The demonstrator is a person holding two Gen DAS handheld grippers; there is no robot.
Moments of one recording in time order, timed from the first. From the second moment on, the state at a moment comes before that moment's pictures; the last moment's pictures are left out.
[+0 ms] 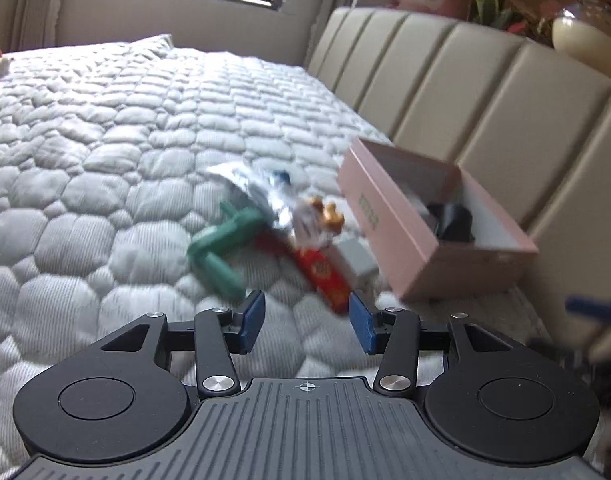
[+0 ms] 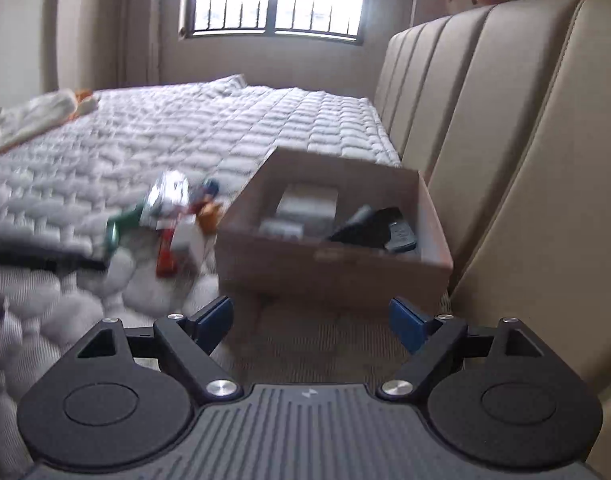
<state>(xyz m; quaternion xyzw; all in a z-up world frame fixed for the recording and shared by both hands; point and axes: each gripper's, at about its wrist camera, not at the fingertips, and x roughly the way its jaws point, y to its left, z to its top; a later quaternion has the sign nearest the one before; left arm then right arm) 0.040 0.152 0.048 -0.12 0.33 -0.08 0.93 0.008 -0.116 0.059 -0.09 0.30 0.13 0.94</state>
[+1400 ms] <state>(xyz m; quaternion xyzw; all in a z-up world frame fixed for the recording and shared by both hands) 0.042 0.203 0.062 -0.19 0.38 -0.12 0.90 -0.016 -0.107 0.031 -0.08 0.32 0.18 0.93</state>
